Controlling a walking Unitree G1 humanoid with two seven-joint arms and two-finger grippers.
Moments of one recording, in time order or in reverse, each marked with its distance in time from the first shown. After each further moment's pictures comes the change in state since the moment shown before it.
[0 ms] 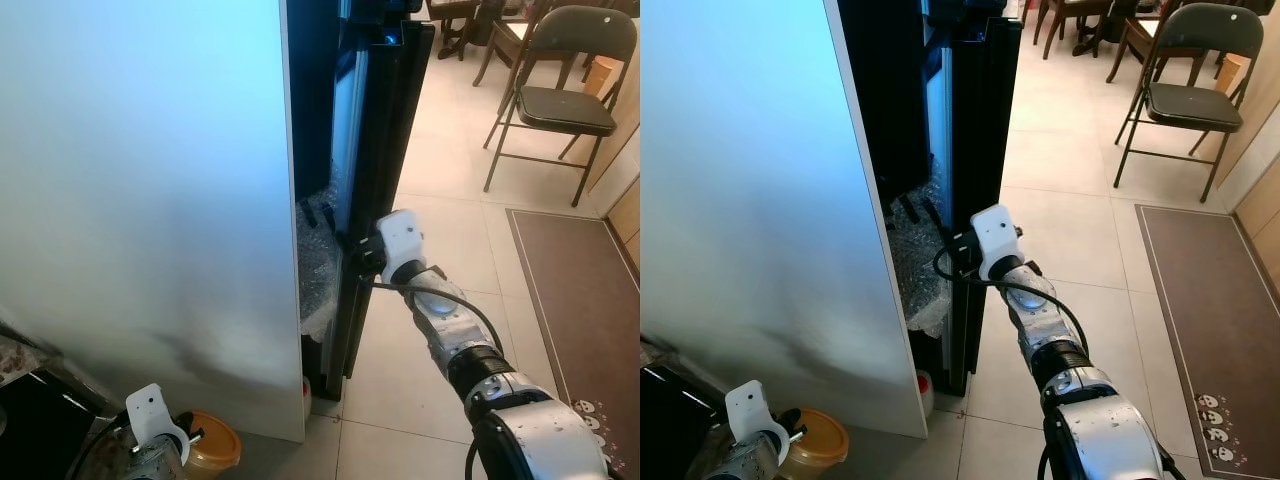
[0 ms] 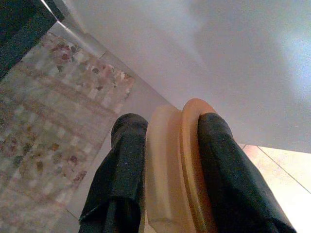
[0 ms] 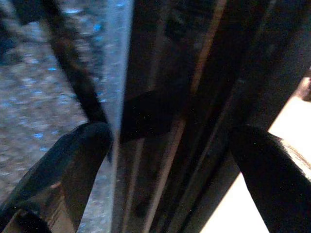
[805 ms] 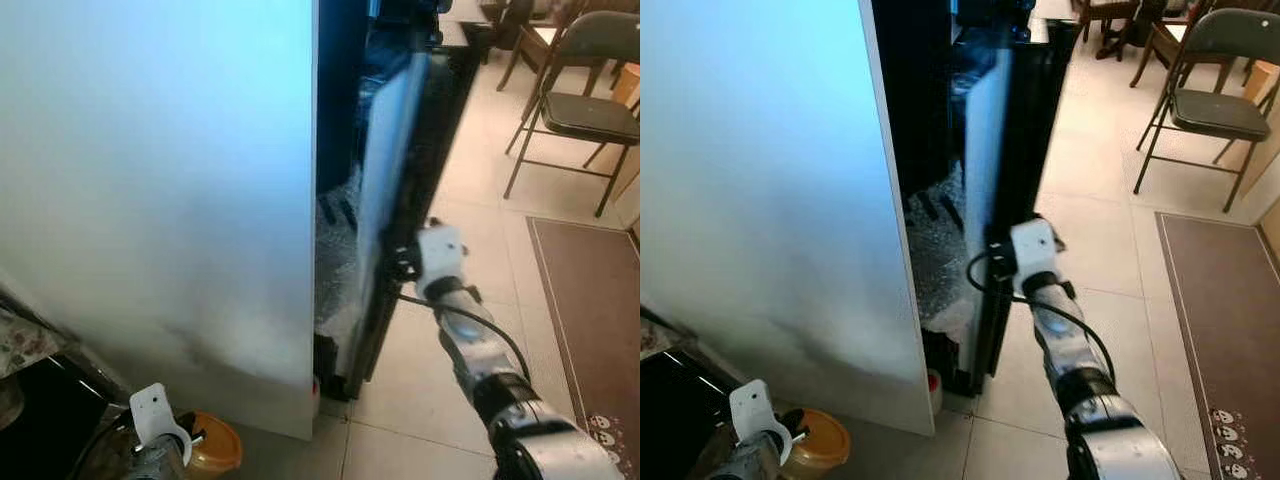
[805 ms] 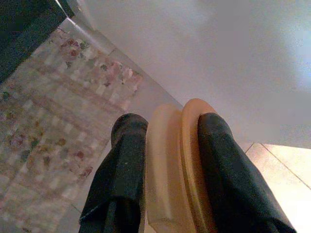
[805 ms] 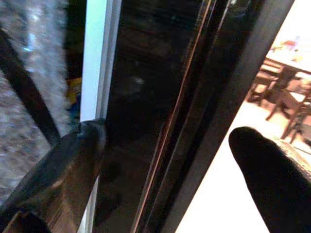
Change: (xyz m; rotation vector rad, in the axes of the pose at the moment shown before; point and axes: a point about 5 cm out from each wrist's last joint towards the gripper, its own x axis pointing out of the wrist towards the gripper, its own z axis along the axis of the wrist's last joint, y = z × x) left arm 0.000 -0.003 -0.002 0.037 0.005 -0.013; right arm -0.033 -0.032 -0.025 -0.040 -0.024 -0.268
